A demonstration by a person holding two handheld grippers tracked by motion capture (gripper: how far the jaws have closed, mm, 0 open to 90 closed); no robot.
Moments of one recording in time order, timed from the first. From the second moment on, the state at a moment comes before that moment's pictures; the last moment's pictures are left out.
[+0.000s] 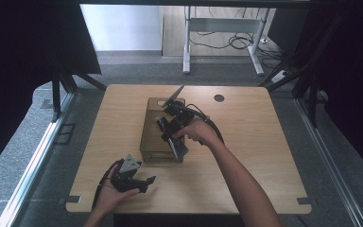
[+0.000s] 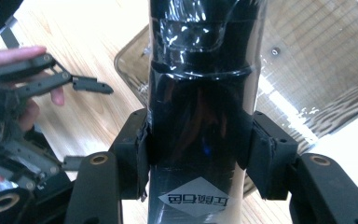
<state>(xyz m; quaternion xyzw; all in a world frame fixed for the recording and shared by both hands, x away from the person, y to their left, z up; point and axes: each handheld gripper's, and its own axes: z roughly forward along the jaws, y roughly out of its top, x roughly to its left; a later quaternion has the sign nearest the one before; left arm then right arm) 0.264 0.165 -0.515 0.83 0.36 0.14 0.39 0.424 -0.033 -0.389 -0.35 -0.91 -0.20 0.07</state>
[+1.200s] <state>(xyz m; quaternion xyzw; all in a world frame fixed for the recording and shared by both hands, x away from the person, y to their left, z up) 0.264 0.170 -0.511 0.83 0.36 0.14 0.40 0.472 0.027 -0.403 -0.44 -0.87 -0.23 0.09</state>
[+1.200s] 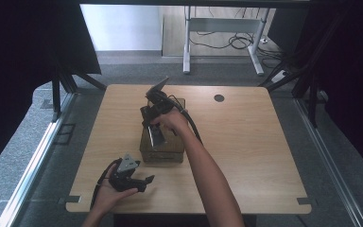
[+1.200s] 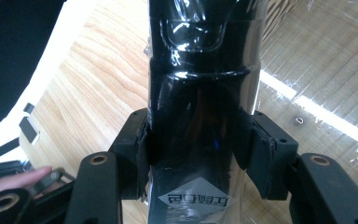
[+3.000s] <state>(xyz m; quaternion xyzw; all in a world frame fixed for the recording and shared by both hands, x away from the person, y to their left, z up) 0.263 0.171 -0.508 0.83 0.36 0.14 0.40 0.481 0.031 -0.452 -0.56 -0.78 -0.25 0.11</state>
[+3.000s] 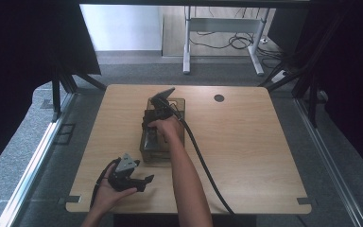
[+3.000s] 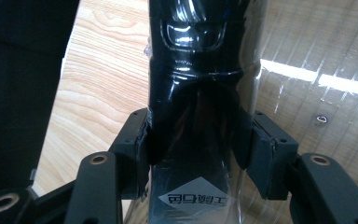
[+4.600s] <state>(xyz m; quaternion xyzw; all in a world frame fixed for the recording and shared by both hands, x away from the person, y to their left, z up) 0.264 0.174 -0.509 0.83 0.37 0.14 0.40 0.482 0.018 -0.502 -0.61 -0.75 -0.23 0.11</state>
